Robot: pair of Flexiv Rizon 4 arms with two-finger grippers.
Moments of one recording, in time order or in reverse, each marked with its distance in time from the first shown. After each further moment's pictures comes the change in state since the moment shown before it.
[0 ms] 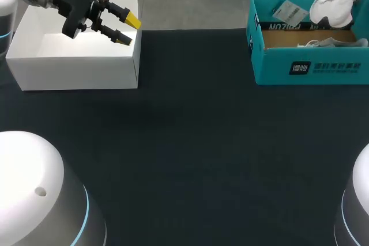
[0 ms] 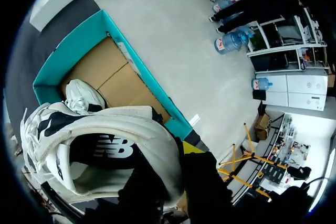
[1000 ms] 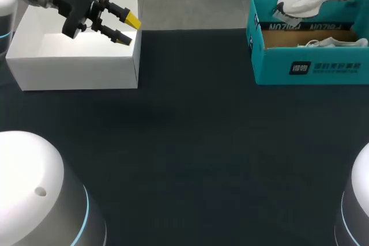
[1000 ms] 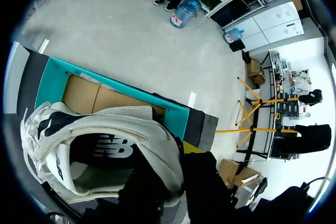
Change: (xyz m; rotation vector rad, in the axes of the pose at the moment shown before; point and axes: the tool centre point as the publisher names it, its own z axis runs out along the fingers) left arm 0.000 0.000 0.000 0.000 0.000 0.000; right arm 0.012 -0.010 0.004 0.108 -0.052 0.541
